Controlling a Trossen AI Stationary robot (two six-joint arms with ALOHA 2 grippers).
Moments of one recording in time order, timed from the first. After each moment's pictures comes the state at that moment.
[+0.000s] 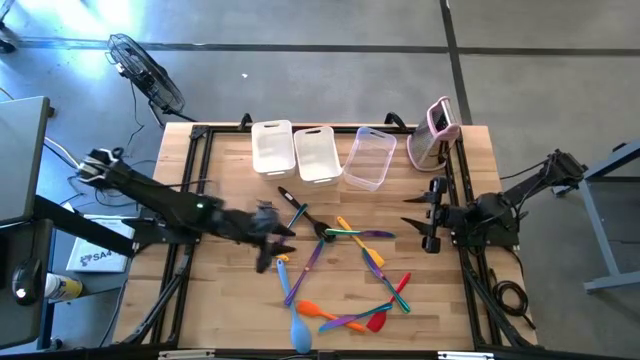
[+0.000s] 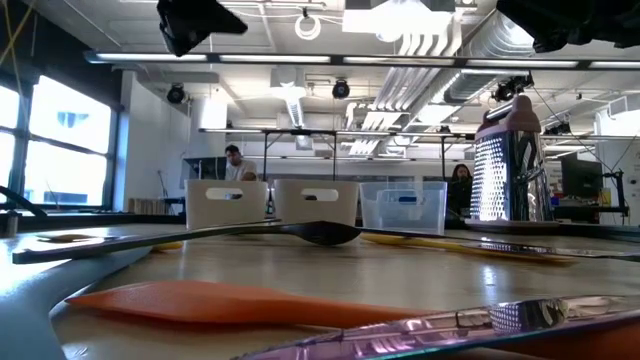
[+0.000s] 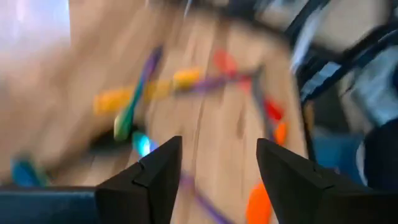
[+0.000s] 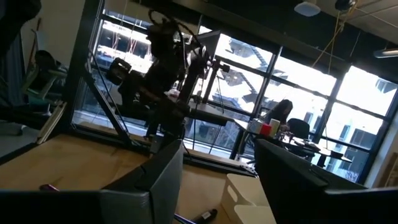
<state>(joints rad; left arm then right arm) -0.37 1.23 0.94 -0.26 -0.25 -0.57 0.47 0.51 0.12 0.66 0.53 -0.44</state>
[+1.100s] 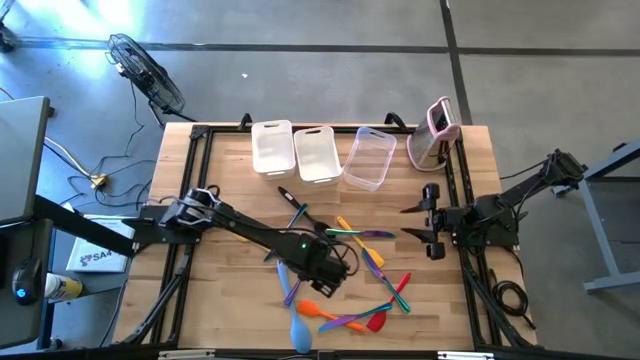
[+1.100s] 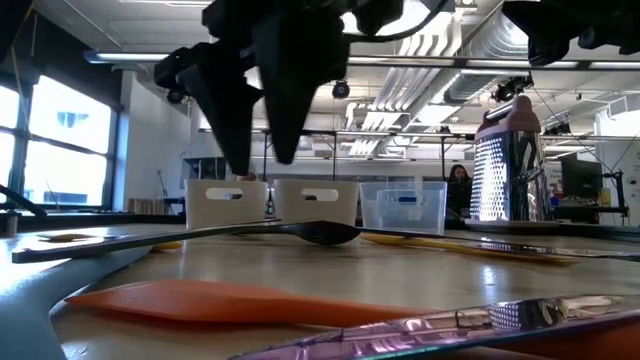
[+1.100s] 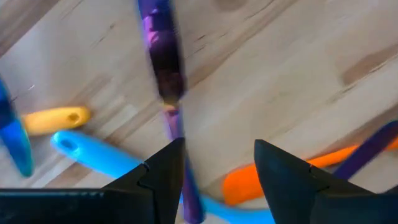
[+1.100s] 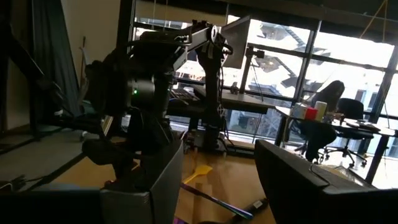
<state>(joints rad) -0.36 2.11 1.82 -1.08 0.03 -1.29 0.47 0.51 0.12 0.58 0.41 -0.23</state>
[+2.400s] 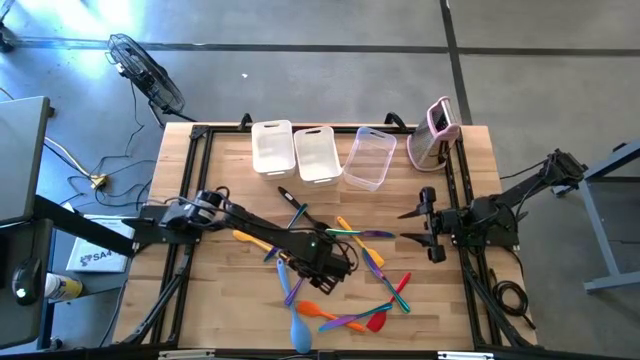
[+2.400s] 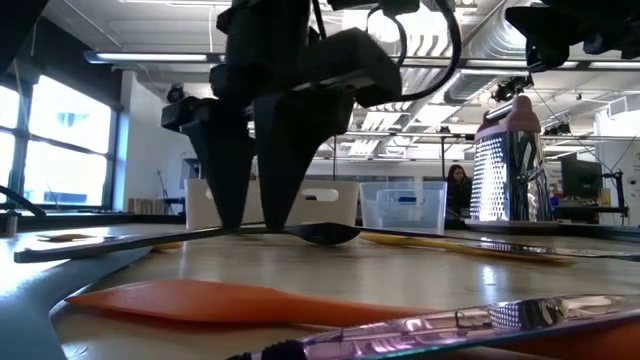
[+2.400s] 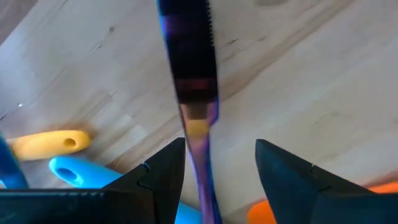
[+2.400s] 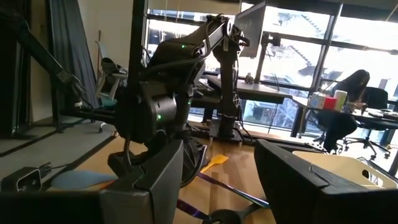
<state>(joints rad) -0.32 2.20 1.80 -1.08 0.09 -1.24 0.47 0.52 0.12 0.53 0.36 -0.17</state>
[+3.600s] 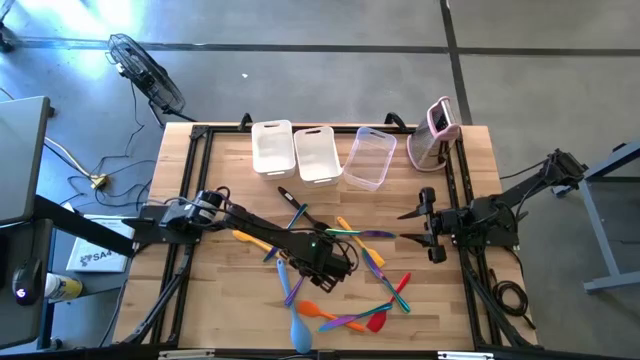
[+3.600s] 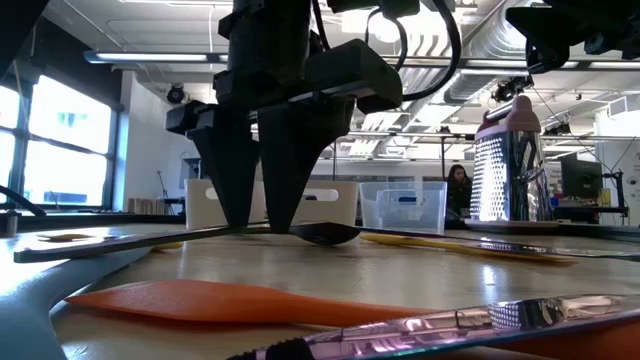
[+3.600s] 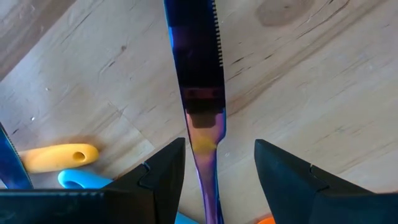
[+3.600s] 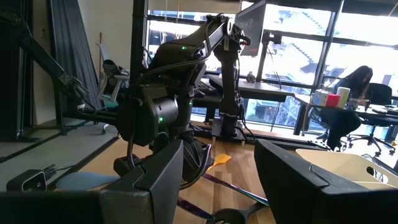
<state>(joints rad) -0.32 2.20 1.80 -1.08 0.03 -1.24 0.47 0.52 0.12 0.53 0.36 -0.15</state>
